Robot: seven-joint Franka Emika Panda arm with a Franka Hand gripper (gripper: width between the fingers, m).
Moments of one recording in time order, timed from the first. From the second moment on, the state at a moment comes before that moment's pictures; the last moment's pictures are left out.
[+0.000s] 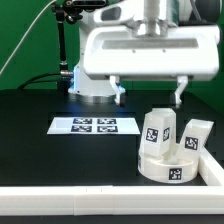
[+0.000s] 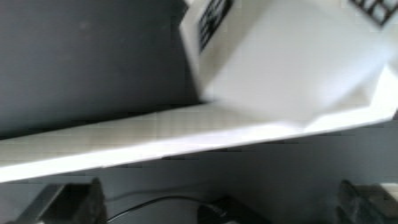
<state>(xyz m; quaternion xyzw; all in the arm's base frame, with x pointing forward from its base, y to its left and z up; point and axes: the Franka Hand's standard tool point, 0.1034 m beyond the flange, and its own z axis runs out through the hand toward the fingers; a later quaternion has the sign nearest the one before) 0.588 0.036 0.122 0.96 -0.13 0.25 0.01</state>
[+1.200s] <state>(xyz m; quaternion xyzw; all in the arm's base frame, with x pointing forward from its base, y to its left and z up) 0.579 0.023 0.116 0.98 -0.19 0.05 -0.04</state>
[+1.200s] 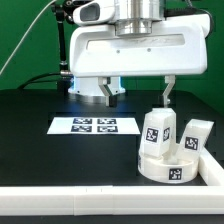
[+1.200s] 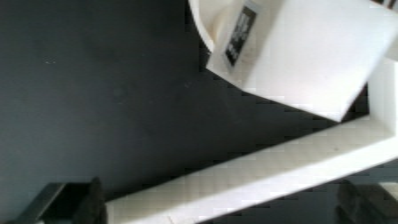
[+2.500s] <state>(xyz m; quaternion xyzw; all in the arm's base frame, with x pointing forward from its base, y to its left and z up) 0.579 0.048 0.096 0.94 -0.34 0.02 -0.03</state>
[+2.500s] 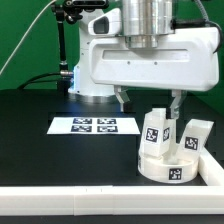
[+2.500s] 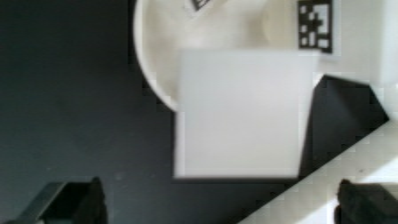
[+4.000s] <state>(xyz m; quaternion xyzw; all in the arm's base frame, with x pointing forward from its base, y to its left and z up) 0.578 0.050 0.088 0.87 -0.49 0.02 -0.04</state>
